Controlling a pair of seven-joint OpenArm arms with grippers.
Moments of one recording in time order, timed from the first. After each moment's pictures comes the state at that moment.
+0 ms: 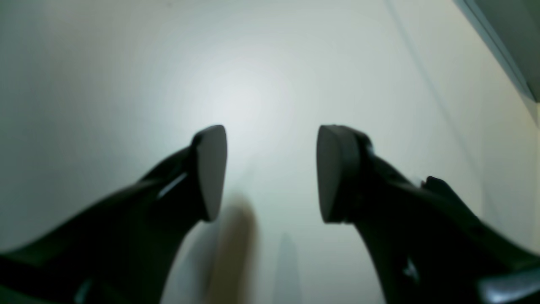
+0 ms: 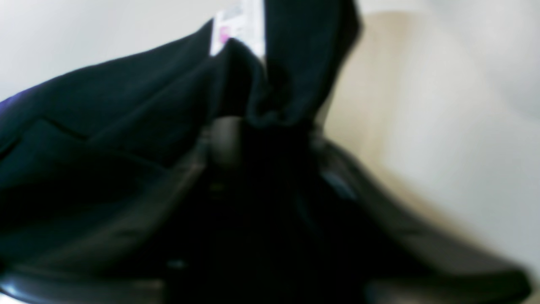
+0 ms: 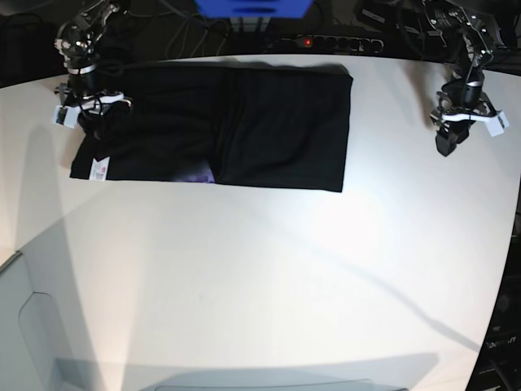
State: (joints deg) left arm 23.0 -10.8 -42.7 89.4 -49.4 -21.0 31.0; right arm -19.3 -9.8 46.3 87.3 5.3 39.9 -11.5
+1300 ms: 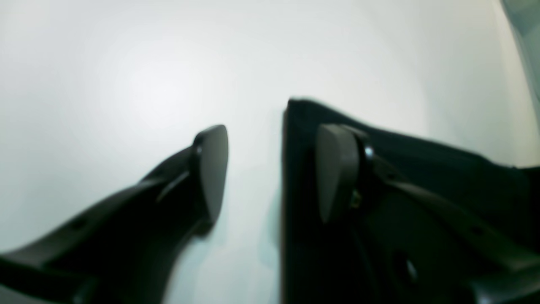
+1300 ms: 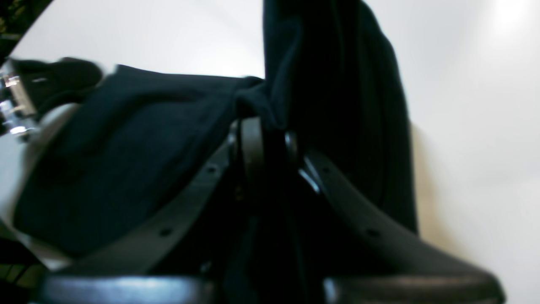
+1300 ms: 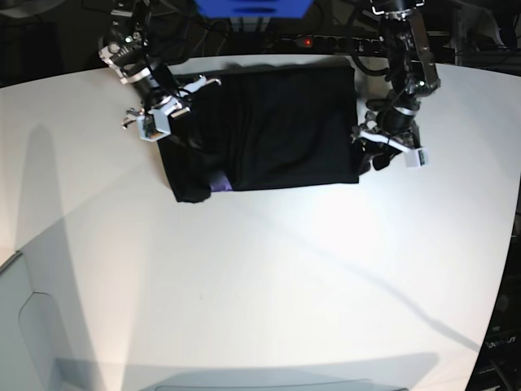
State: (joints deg) left arm 16.8 -5.1 -20.4 85.4 -34.3 -22.3 26.1; right arm -31.0 -9.4 11.0 108.9 3.7 39.9 -14.4
